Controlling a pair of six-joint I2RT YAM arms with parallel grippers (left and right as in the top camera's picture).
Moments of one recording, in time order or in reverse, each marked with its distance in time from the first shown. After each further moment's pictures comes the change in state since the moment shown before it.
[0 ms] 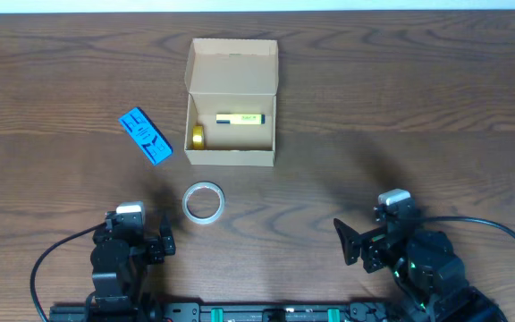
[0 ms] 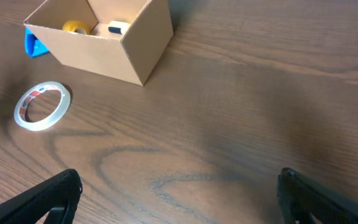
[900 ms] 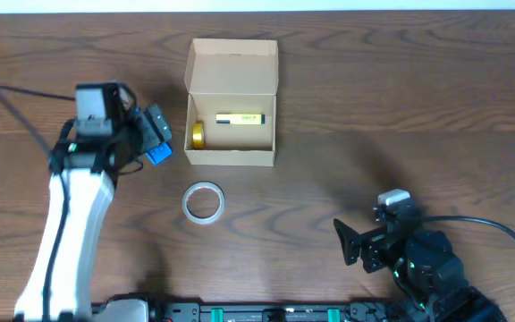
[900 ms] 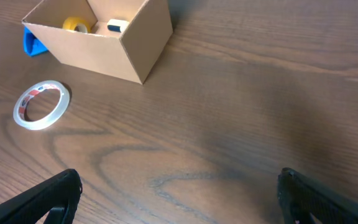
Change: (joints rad) left arm 0.000 1.362 0.928 -0.016 0.098 -0.426; right arm 0.000 0.000 -0.005 0.000 0.000 0.003
